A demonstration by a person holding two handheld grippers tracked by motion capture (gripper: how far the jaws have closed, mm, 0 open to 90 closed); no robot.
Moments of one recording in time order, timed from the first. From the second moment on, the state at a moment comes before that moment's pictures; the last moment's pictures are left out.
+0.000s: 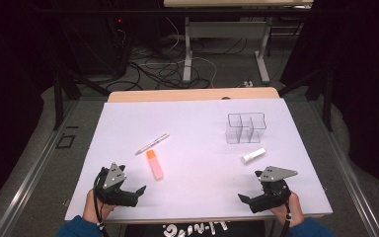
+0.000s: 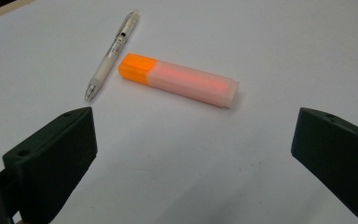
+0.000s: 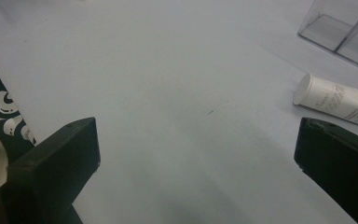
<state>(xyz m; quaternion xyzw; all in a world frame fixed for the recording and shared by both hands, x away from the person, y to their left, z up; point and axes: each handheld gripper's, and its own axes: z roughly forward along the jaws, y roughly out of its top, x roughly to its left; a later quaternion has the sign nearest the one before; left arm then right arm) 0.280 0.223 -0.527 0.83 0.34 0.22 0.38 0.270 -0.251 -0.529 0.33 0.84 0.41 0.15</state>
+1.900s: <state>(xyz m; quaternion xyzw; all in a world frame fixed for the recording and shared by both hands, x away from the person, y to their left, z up) 0.282 0.219 -0.532 0.84 0.34 0.22 0.36 0.371 -0.300 -0.523 0.45 0.76 0.43 0.18</state>
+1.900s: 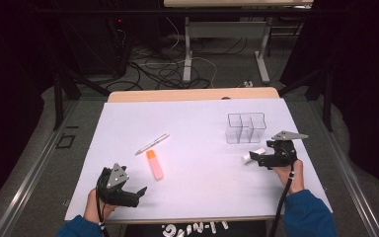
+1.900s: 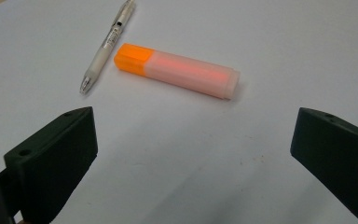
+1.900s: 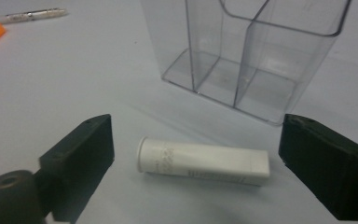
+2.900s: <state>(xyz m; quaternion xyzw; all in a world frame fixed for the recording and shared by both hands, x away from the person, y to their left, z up) 0.282 0.219 -0.531 0.84 0.34 0.22 0.36 0.437 -0.332 -0.534 0.52 0.71 0.41 0.24</state>
